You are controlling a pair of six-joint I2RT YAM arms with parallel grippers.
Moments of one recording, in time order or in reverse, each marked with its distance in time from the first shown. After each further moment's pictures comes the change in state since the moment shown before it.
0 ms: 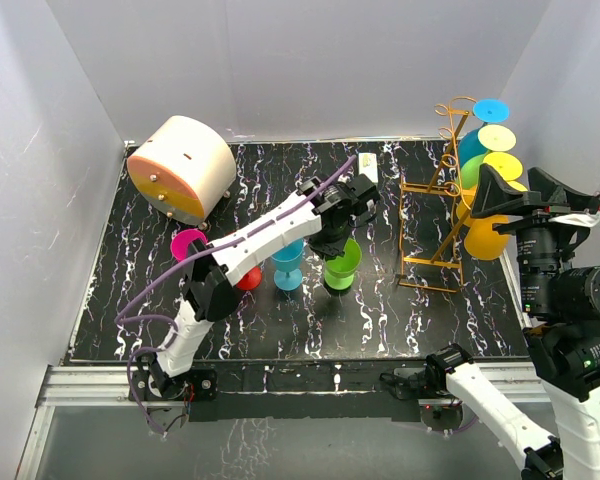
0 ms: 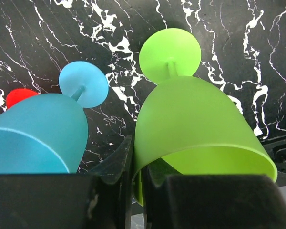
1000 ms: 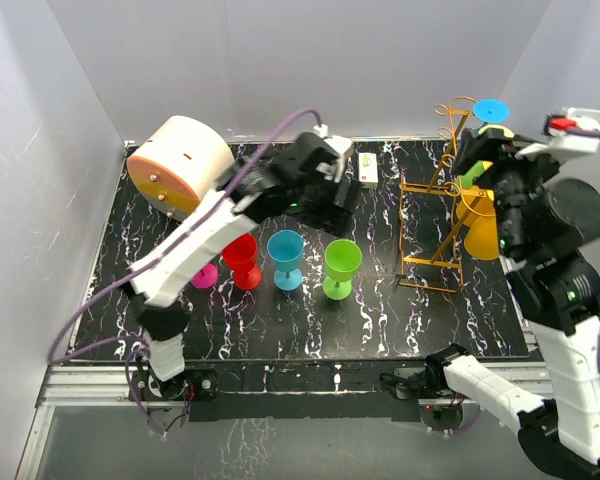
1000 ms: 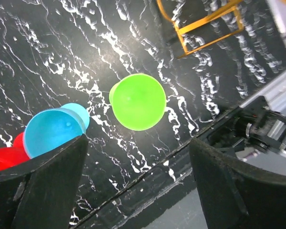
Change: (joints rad) left arm 0.022 -0.240 0.063 0.130 0.100 0.104; right arm 0.013 0.263 0.219 -0.121 0.103 -0.038
